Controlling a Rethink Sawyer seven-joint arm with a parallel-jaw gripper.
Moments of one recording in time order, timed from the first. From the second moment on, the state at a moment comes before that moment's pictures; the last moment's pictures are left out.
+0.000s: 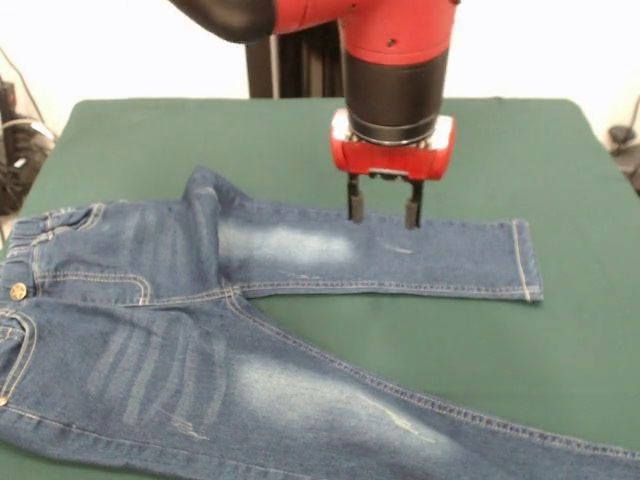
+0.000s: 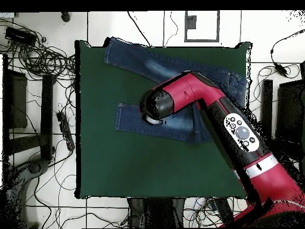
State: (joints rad) arm -0.76 -0.37 1.11 1.52 -1.06 1.20 2.52
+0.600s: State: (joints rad) arm -0.68 -0.35 0.99 1.44 -1.01 1.12 2.52
